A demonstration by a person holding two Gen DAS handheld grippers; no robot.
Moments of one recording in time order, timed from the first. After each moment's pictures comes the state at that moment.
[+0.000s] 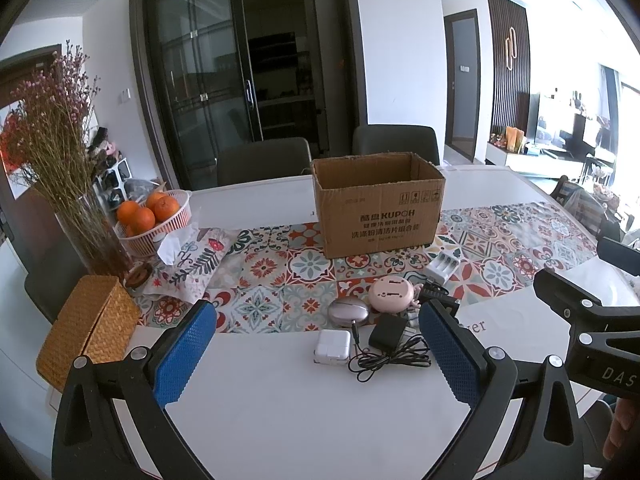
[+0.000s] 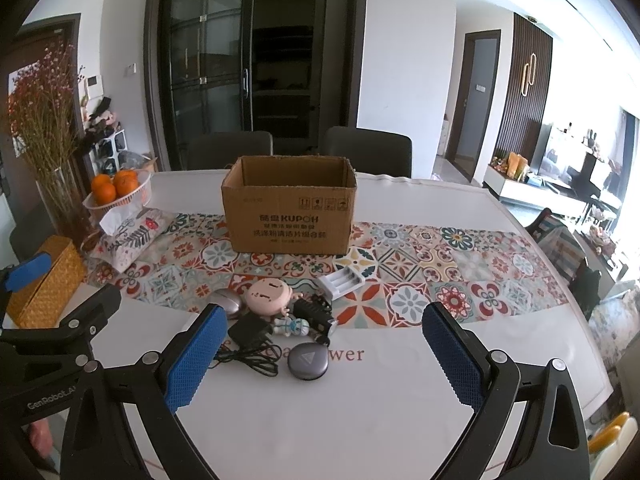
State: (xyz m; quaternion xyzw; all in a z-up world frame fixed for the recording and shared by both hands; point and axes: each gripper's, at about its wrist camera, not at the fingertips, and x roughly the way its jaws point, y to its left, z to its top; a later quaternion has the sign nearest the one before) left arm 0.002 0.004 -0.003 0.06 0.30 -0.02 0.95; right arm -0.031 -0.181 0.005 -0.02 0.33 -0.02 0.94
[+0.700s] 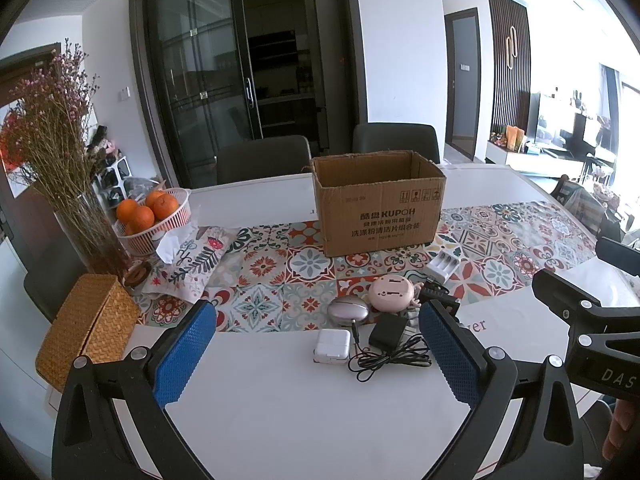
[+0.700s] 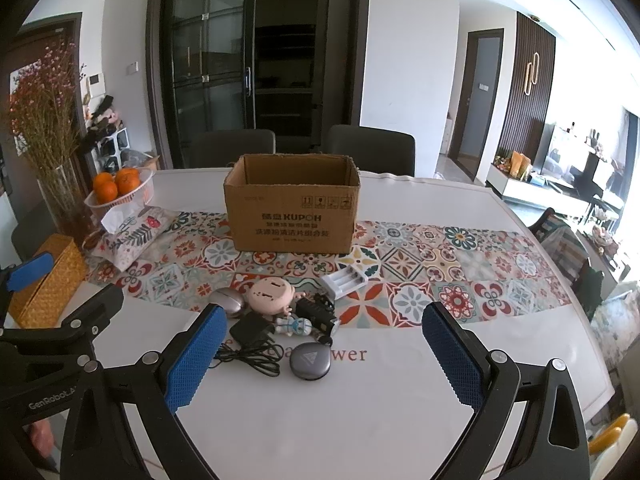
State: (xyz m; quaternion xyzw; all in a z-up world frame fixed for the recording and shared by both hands) left arm 0.002 0.004 -0.003 0.06 0.31 -0.02 0.95; right arm -0.026 -0.181 0.003 -0.03 0.33 -0.02 0.94
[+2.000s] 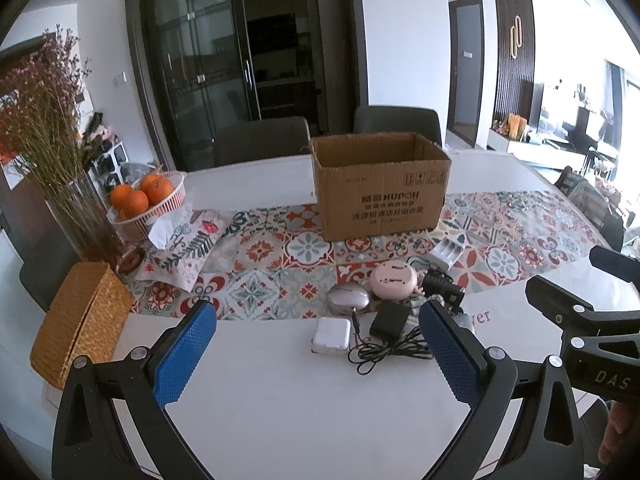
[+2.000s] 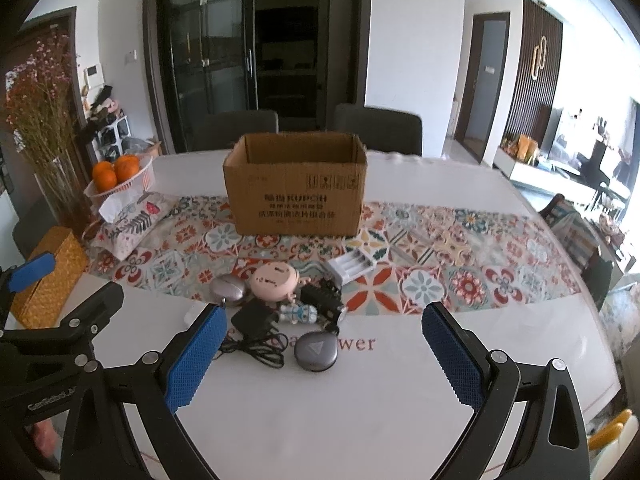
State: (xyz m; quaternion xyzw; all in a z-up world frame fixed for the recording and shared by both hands) left arm 0.005 0.001 -0.022 0.05 0.34 -0.02 0.94; right arm -0.019 -0.170 -0.027 -0.01 0.37 -0.01 0.93
